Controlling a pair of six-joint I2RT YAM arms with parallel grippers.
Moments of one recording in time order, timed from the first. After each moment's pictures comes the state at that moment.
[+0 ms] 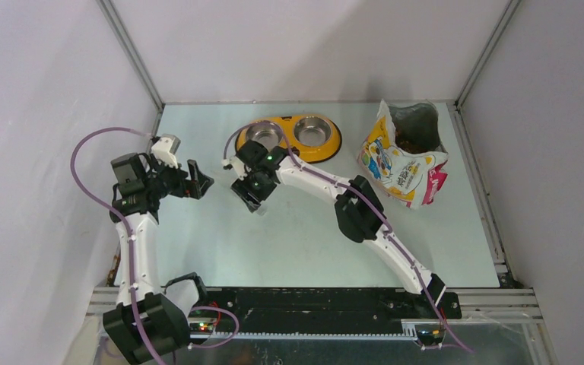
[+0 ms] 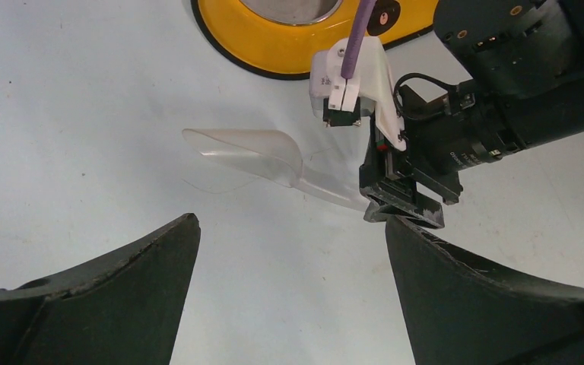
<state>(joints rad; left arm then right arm) 0.36 0.99 0.86 -0.51 0.75 0.23 0.93 2.52 2.31 -0.88 -0.23 -0.01</state>
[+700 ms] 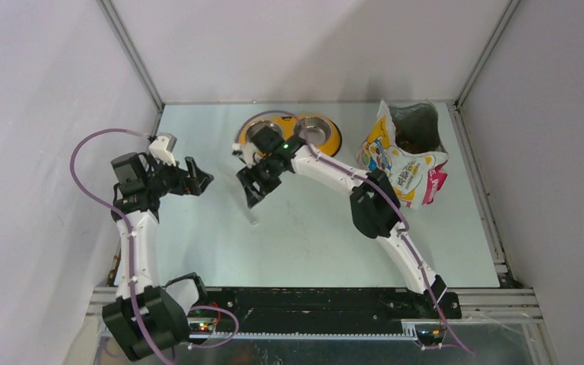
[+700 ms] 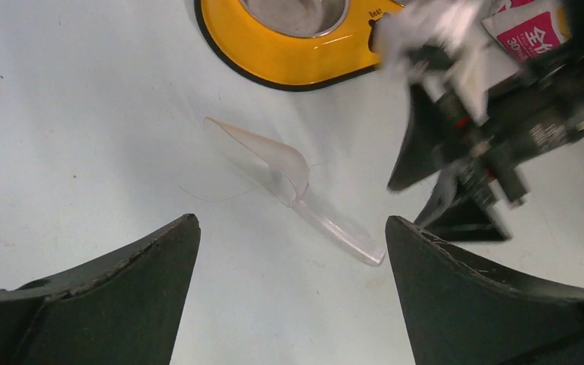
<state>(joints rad) 0.37 0.99 0.83 -0.45 0.76 0.17 0.88 2.39 2.15 -0.83 -0.53 0.07</state>
